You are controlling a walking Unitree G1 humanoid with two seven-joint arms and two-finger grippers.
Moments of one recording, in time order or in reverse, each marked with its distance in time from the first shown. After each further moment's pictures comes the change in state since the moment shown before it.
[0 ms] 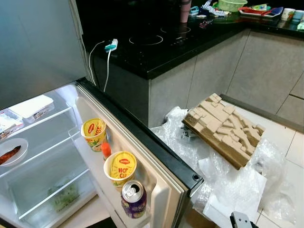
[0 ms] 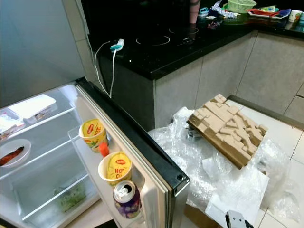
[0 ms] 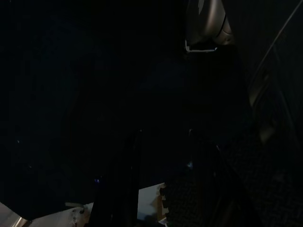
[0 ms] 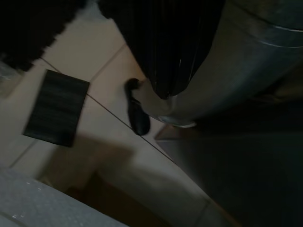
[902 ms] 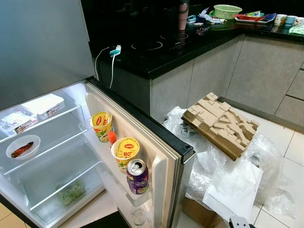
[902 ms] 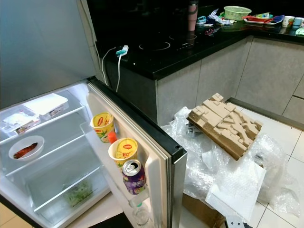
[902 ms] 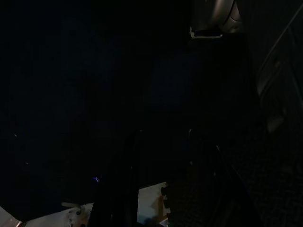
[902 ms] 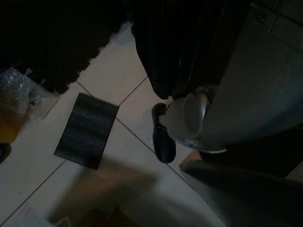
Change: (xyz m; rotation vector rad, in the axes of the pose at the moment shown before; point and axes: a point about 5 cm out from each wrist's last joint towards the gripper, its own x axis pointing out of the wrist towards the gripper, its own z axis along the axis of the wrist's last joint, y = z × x) left arm 0.001 -0.003 0.001 0.004 0.001 -0.007; right arm -0.002 -0.005 -0.012 -0.111 0.061 -0.092
